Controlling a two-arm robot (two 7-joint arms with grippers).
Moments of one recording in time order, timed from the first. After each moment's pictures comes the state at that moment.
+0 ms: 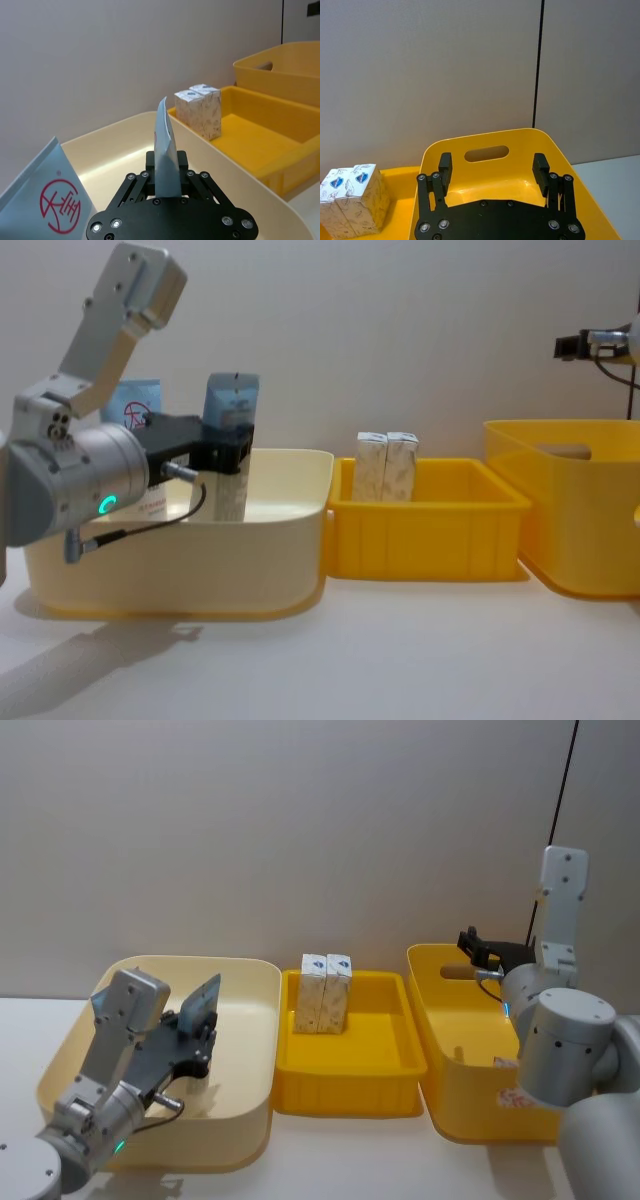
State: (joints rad) left arm -0.50 0.26 0.41 -1.28 -0.19 0.00 -0.15; right arm 0.72 0.00 -0.08 -1.14 0.12 0.40 -0.25
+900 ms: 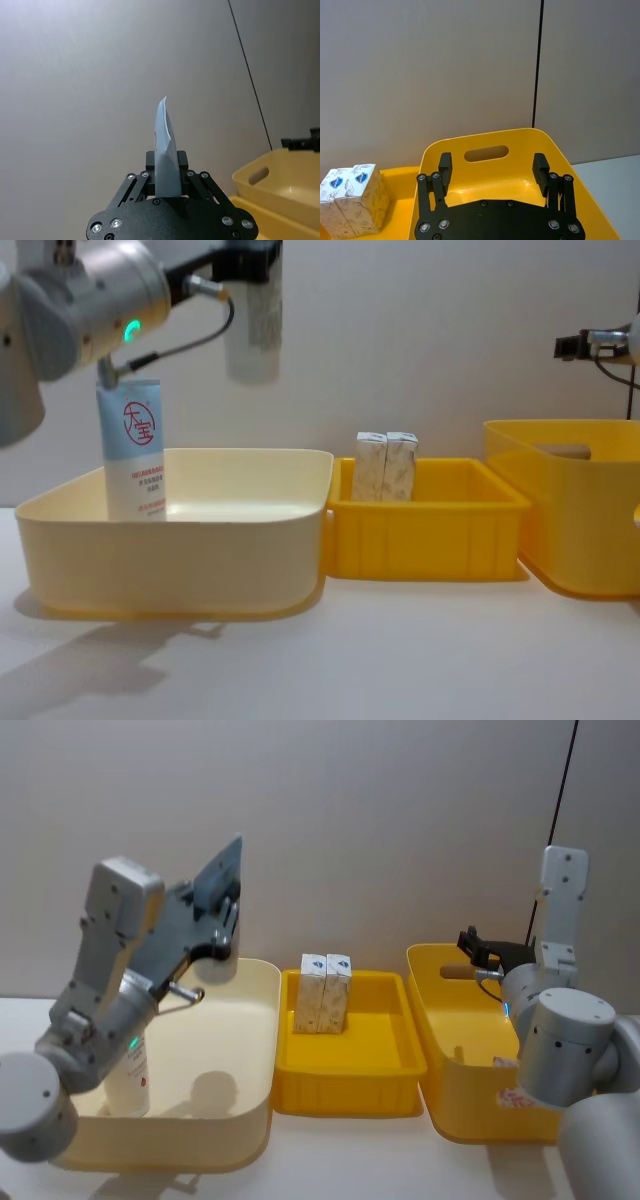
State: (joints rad) left arm -0.60 0.22 0.38 -1.35 -0.17 -0.18 -0.18; right arm 0.72 0.00 -0.08 -1.14 0.12 0.40 -0.25
